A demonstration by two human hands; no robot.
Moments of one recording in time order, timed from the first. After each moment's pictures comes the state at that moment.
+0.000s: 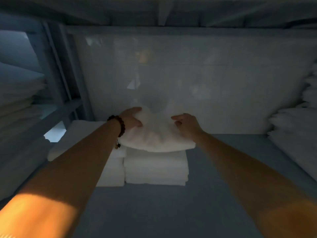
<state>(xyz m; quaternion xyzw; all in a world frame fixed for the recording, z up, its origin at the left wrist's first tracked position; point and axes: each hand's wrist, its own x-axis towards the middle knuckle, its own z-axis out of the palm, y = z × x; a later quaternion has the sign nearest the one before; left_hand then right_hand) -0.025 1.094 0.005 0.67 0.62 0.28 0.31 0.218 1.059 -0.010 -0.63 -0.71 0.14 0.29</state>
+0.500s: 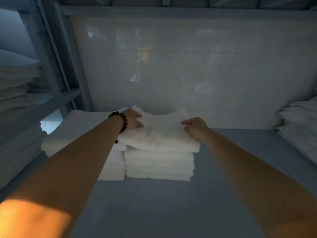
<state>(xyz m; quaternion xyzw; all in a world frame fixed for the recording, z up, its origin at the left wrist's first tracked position) -0.033 1.109 -0.040 0.72 0.66 0.11 0.18 0.234 1.087 -0.073 -0.69 -0.61 0.24 0.29</state>
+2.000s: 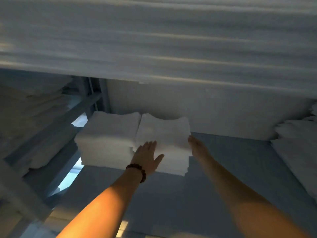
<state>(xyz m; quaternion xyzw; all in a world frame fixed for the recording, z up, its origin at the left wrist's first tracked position) 0.030 0.937 -0.068 0.75 0.64 0.14 0.10 0.241 0.976 -0.035 -0.63 -0.54 0.42 0.37</state>
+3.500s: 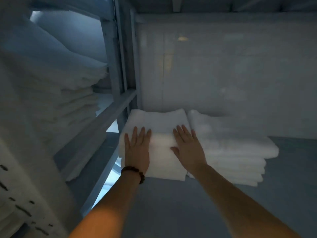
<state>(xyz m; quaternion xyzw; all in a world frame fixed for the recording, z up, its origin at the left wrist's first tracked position) -0.208 0.995 -0.144 0.68 0.68 0.21 -0.18 -0.019 1.010 -0.119 -0.53 -0.82 -0.13 0.16</state>
